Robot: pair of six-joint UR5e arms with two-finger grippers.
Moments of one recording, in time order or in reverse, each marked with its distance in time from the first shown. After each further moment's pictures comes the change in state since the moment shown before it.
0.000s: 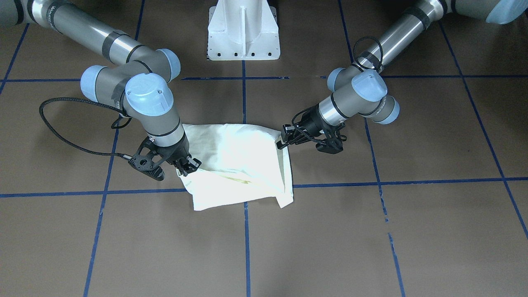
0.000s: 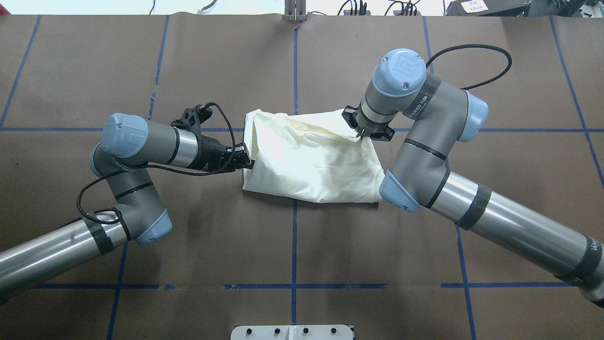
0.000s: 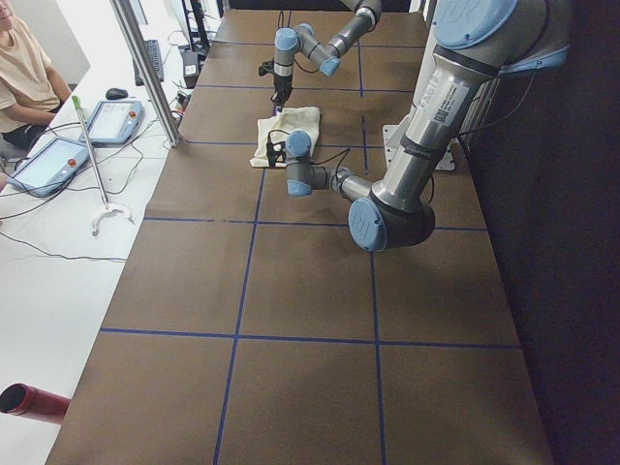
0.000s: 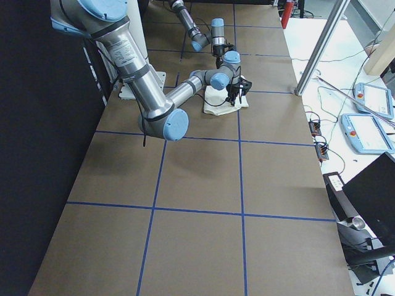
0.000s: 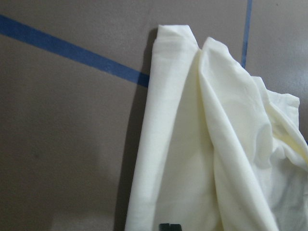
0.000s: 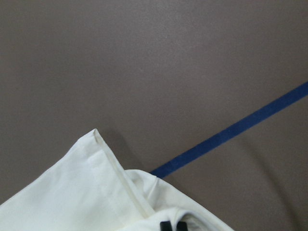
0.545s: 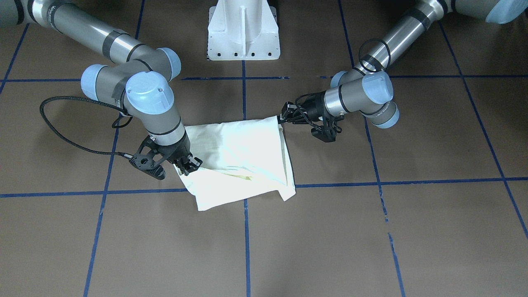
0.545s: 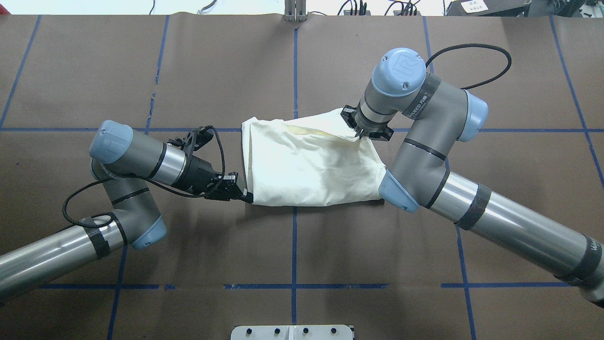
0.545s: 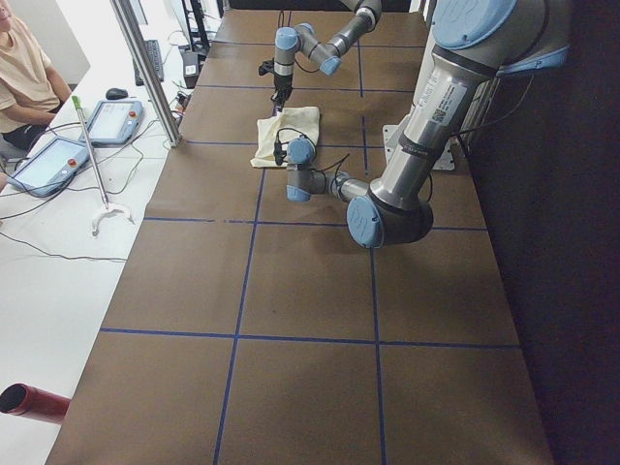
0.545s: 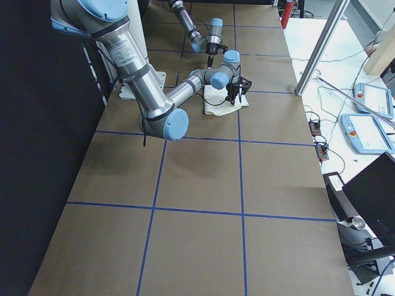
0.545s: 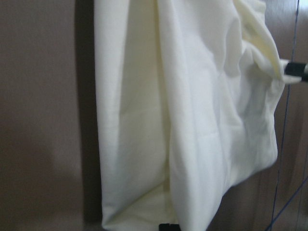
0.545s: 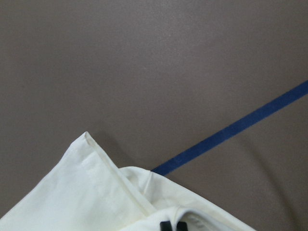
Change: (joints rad) left arm 0.013 0.019 0.038 -0.225 -0.287 0.006; right arm -0.001 0.001 0.005 0.000 0.000 0.004
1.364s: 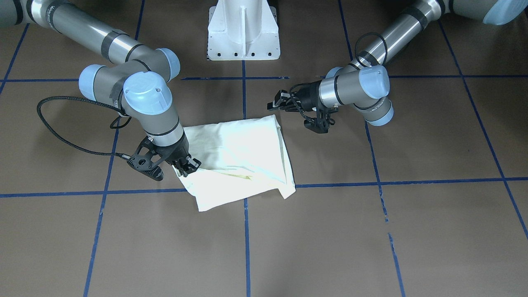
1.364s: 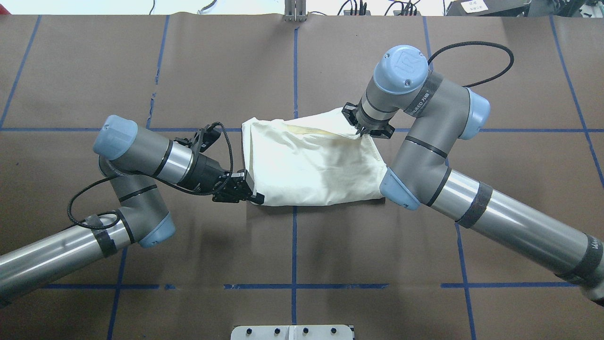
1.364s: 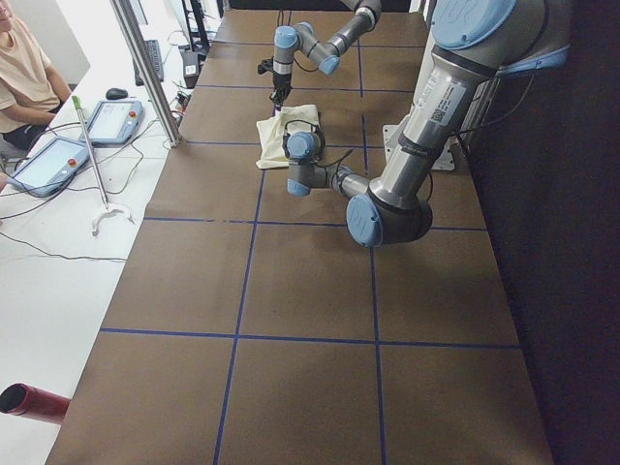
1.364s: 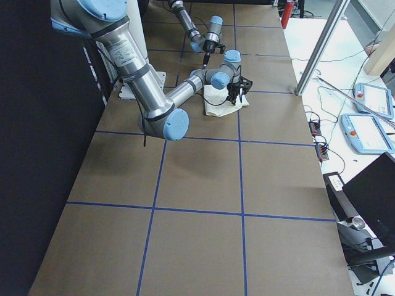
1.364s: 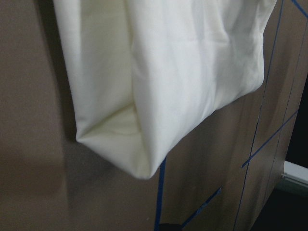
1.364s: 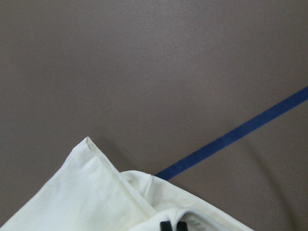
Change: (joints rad) left arm -0.003 -0.043 -0.054 0.078 0.038 -0.137; right arm 0.008 0.000 0.000 0.005 -0.001 0.000
